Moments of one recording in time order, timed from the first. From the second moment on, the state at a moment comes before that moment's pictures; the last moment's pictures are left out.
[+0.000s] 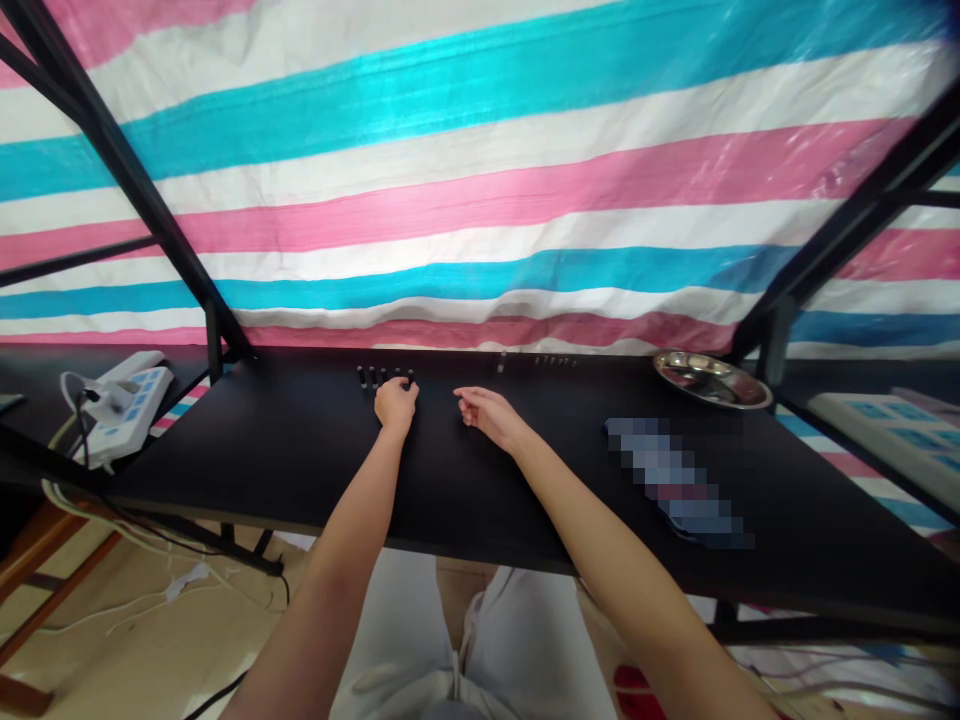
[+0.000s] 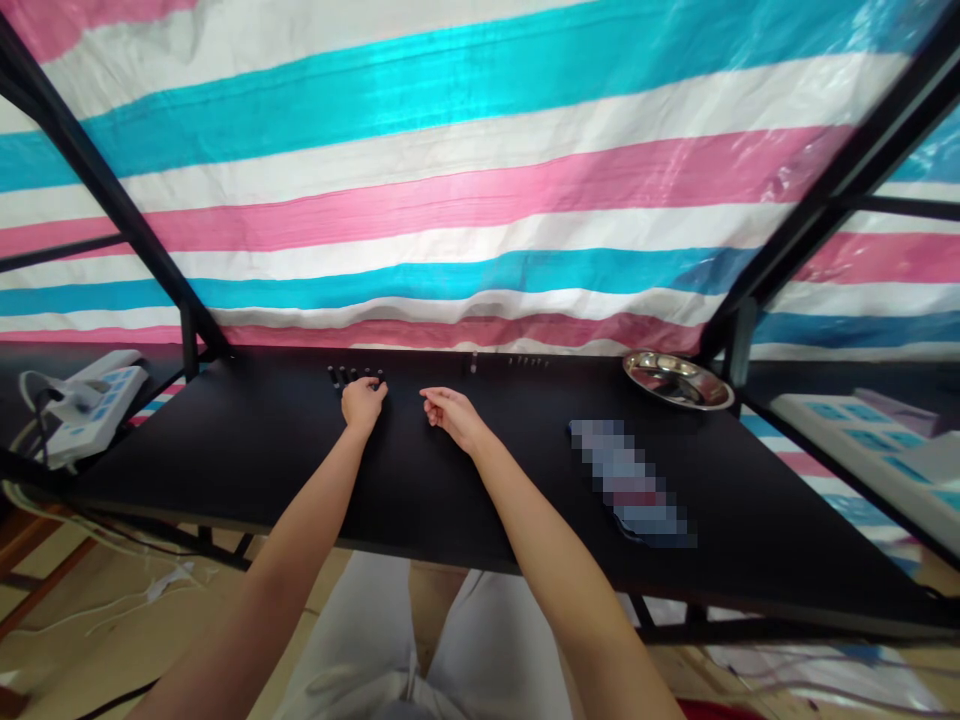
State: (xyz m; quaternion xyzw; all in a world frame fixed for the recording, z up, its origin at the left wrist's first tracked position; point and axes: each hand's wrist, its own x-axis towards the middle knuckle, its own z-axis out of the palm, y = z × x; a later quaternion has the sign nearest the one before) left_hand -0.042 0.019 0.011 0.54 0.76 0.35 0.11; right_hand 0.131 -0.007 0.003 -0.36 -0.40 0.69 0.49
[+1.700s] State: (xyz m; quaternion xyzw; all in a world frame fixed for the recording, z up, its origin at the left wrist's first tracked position) left_hand -0.007 -0.011 0.012 0.79 0.54 0.26 0.11; right_hand 0.186 0.085 -0.017 -0.75 -0.58 0.14 0.29
